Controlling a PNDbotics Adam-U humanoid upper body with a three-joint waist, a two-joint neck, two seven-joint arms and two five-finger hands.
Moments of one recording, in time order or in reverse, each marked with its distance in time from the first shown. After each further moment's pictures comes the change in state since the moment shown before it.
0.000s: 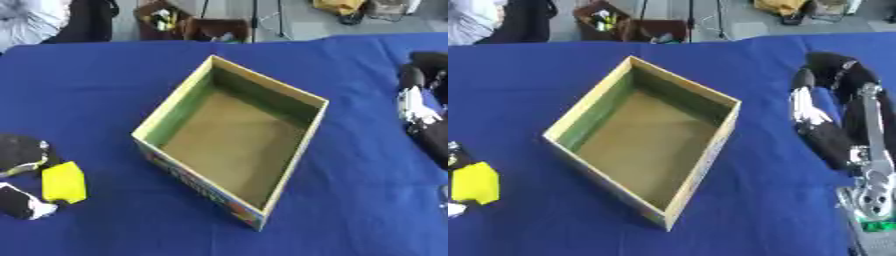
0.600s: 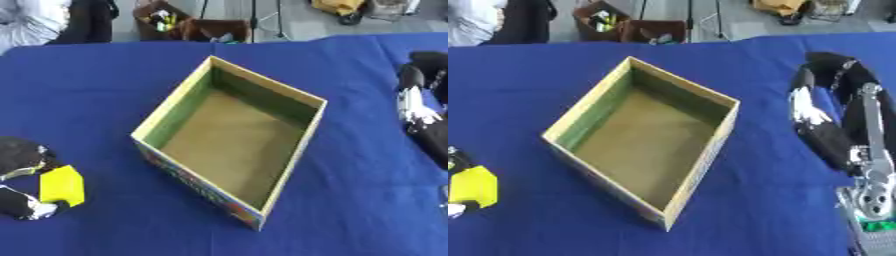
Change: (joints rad) left arm 0.004 0.009 -0.007 0.019 -0.026 -0.071 -0.128; right arm -0.002 0.000 0.000 0.000 -0.002 -0.006 -0.002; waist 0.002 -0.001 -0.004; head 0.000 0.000
